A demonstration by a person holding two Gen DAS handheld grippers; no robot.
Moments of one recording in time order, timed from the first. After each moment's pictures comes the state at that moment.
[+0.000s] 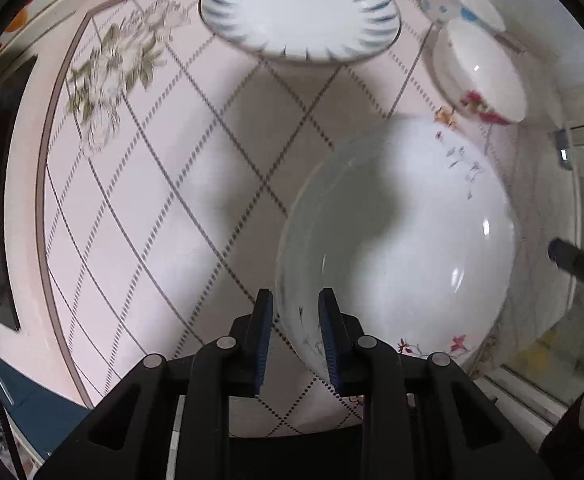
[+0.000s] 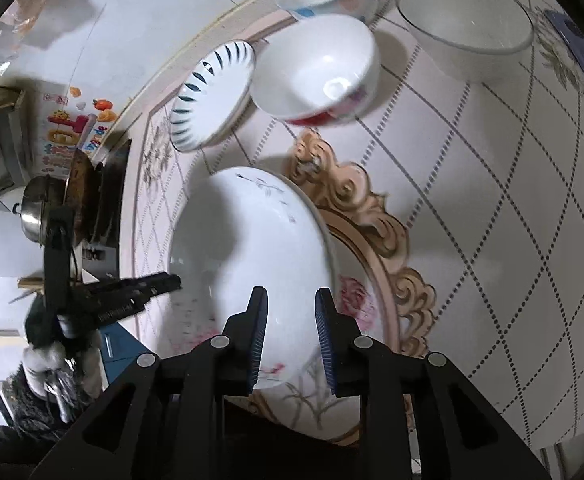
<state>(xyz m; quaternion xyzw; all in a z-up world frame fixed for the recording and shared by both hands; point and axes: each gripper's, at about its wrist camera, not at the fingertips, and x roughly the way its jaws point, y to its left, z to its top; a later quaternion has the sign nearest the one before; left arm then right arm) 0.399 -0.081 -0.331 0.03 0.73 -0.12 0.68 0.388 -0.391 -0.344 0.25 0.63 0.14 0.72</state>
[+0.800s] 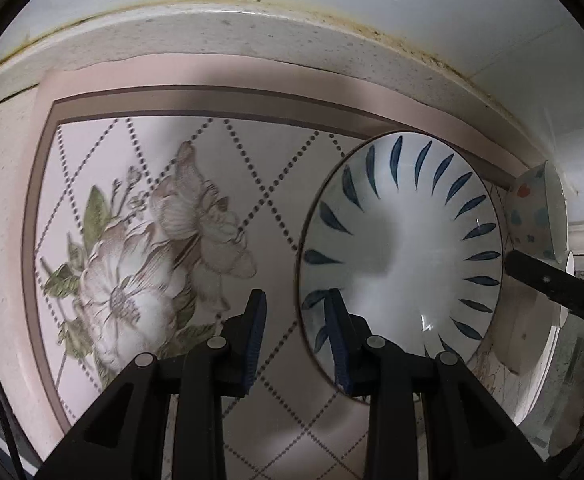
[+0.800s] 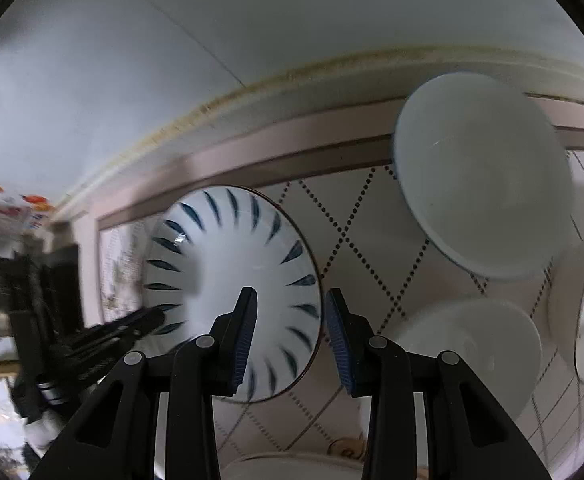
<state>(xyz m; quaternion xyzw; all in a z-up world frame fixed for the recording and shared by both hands) 0.612 -0.034 -0.375 -0.06 0.68 -0.12 0.72 0.643 -0.311 -0.375 0.19 0.65 0.04 0.74</state>
